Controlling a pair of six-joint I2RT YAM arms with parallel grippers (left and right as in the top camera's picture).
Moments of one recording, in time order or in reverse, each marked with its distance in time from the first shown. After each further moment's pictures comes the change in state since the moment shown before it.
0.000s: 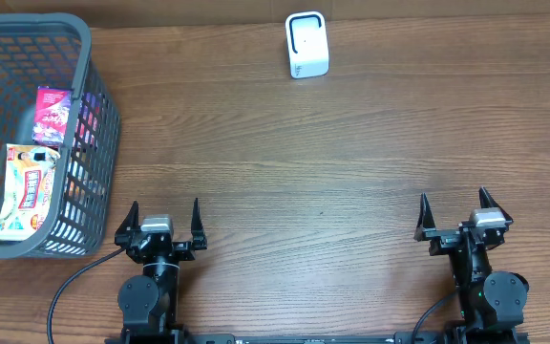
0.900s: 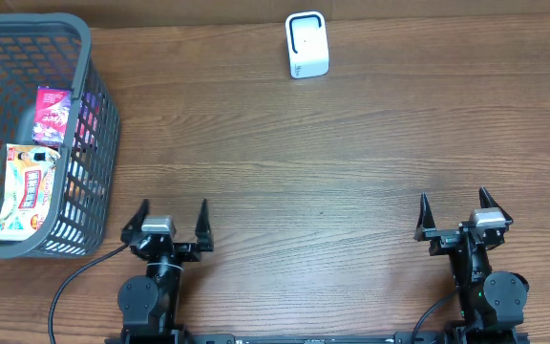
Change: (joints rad) left arm 0.000 0.000 0.000 0.017 0.150 -0.158; right arm 0.000 0.000 0.000 0.000 0.000 0.000
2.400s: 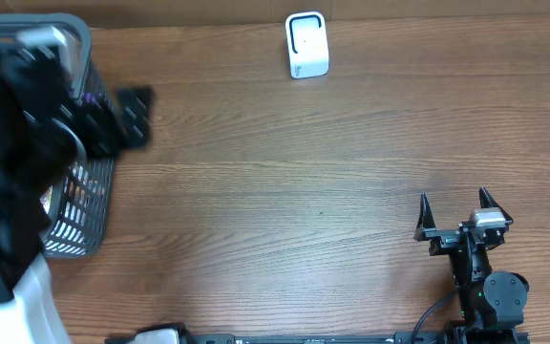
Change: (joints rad) left arm 0.111 1.386 2.233 -1.399 0.042 0.005; right arm 0.000 0.000 0.000 0.000 0.000 0.000
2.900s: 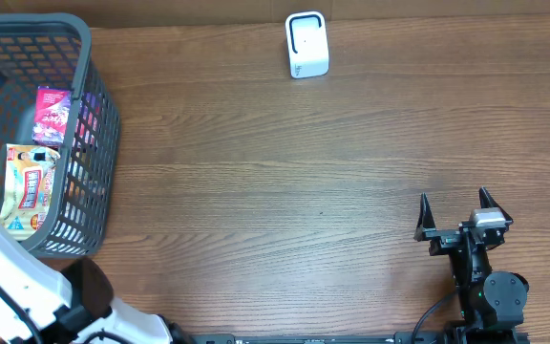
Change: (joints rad) left arm 0.490 0.420 0.395 -0.126 -0.072 -0.100; right arm 0.000 0.000 0.000 0.000 0.000 0.000
